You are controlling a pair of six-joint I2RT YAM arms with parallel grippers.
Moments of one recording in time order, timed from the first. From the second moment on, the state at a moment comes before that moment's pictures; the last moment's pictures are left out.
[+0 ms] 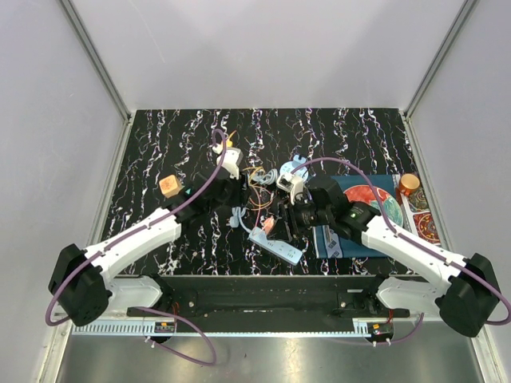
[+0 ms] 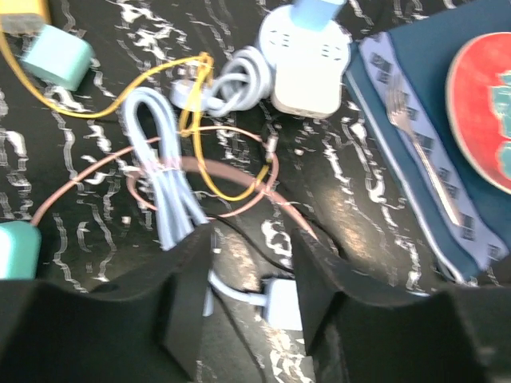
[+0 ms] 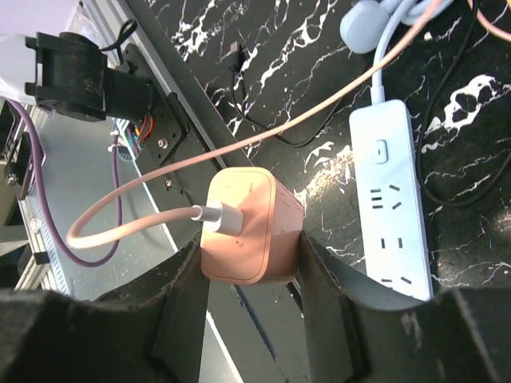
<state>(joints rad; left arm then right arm) -0.73 1.21 0.87 -0.17 -0.17 -0.34 0.76 1.15 0.82 -0.31 -0.52 0.40</state>
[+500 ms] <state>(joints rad) -0.73 0.86 0.67 -0.03 0.24 -0.29 0.76 1.09 0.77 -0.13 -0.53 0.40</state>
